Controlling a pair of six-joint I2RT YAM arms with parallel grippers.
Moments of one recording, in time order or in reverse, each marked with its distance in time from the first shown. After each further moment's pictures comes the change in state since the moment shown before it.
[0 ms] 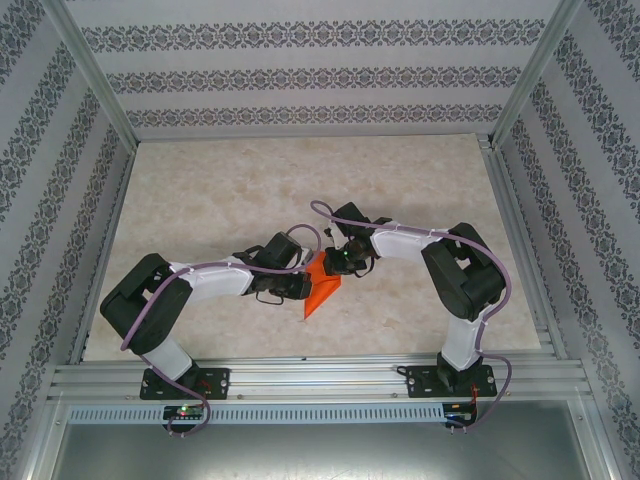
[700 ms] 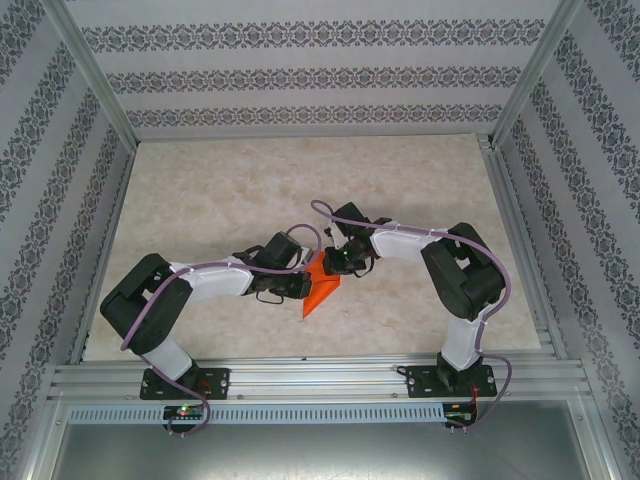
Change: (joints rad) left arm 0.000 0.000 -0.002 0.014 -0.018 0.011; right arm 0.000 0.004 -0.002 0.012 -0.007 0.009
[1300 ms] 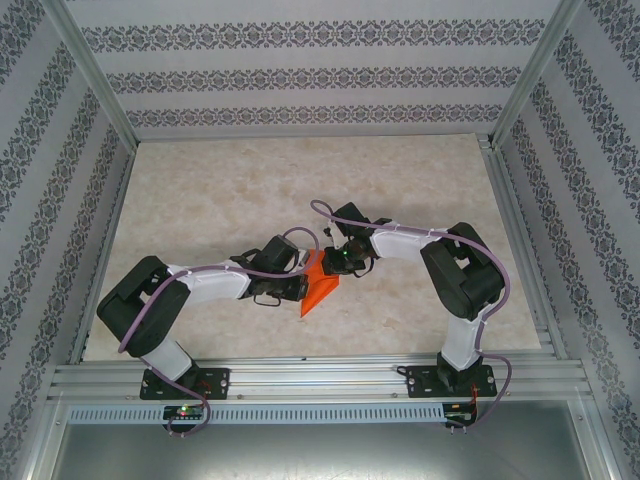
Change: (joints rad) left arm 0.000 -0.021 -0.042 0.025 -0.037 0.008; right arm 0.000 0.003 -0.005 0.016 -0.006 0.000
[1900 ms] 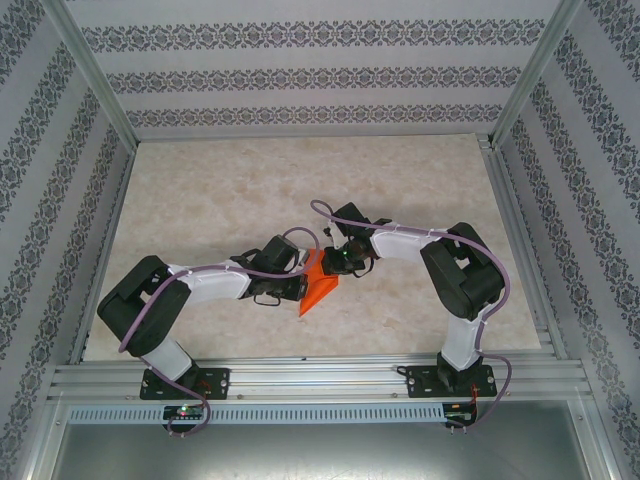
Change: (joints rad) left arm 0.001 0.006 0.000 0.004 -0.014 0.011; right arm 0.000 0.000 -0.003 0.011 -0.003 0.003
